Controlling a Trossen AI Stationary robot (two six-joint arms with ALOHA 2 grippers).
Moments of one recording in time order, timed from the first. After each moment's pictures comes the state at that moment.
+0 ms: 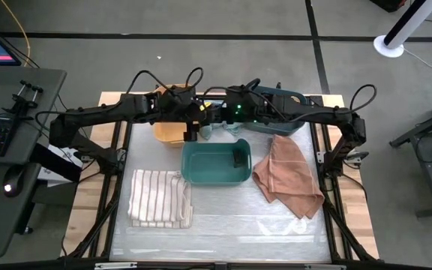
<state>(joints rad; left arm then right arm) 0.23 1.43 1.38 -0.59 -0.16 0.45 -0.14 1.74 1.76 -0.64 0.20 1.08</state>
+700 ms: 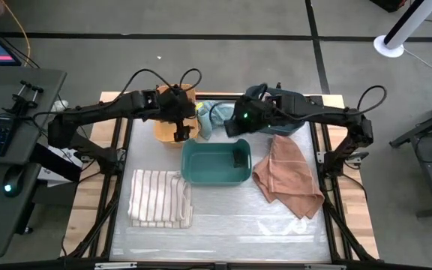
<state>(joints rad) 0.29 1.41 1.36 -0.87 -0.18 0.23 -0.12 1.67 1.75 -1.07 0.19 1.02</state>
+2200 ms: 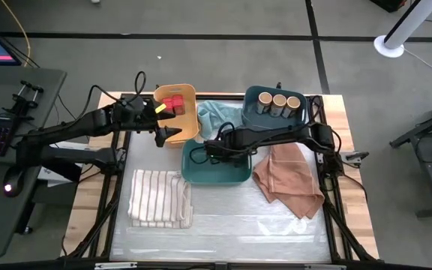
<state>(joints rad) 0.33 0.89 0.86 -0.47 0.01 -0.21 0.00 2.07 1.75 -1.13 0.26 1.30</state>
